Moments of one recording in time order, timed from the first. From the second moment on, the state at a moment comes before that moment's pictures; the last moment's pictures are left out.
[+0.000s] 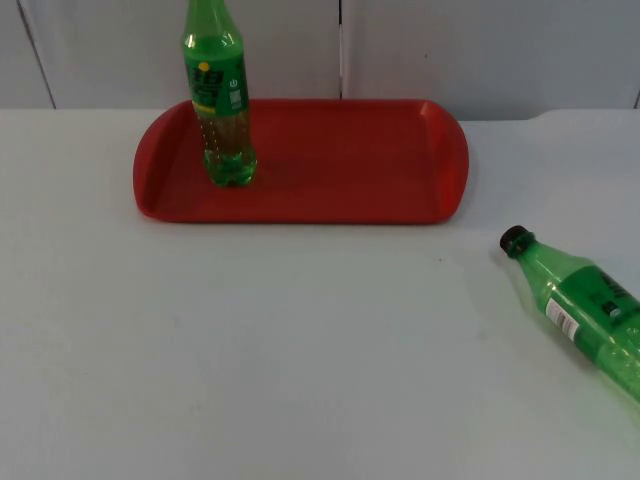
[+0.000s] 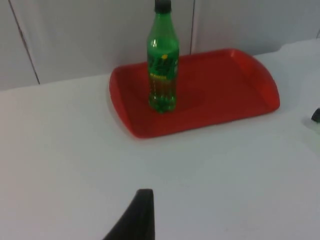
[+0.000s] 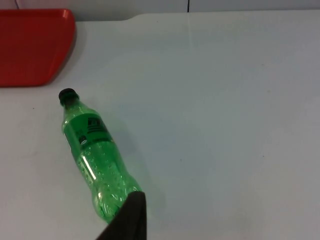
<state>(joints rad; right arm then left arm) 0.01 0.00 -0.52 -0.07 1.08 0.03 -0.21 0.22 -0.76 -0.11 1.03 0.05</state>
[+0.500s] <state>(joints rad) 0.01 0.00 -0.52 -0.07 1.08 0.03 -0.21 0.00 -0.76 -0.09 1.12 0.05</state>
